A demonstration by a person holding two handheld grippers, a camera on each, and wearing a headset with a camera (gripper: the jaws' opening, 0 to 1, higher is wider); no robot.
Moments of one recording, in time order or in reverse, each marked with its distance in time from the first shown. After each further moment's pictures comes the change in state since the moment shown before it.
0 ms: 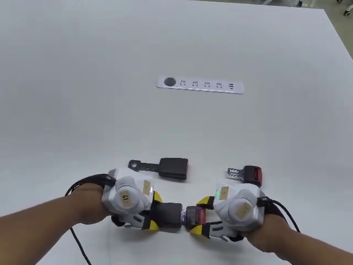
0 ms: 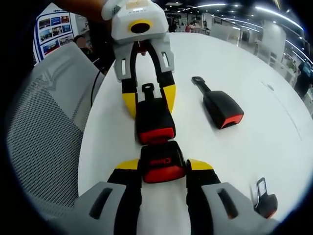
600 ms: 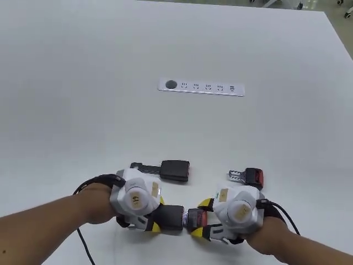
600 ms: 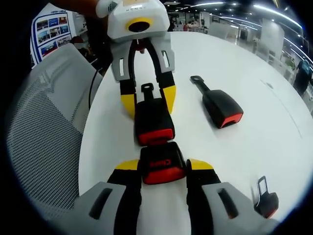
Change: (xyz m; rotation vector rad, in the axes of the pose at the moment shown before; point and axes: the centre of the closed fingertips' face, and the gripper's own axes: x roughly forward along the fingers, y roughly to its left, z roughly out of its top) left arm 0.000 -0.001 0.000 0.010 0.081 -0.010; right arm 0.001 -0.001 0.001 0.025 0.007 -0.010
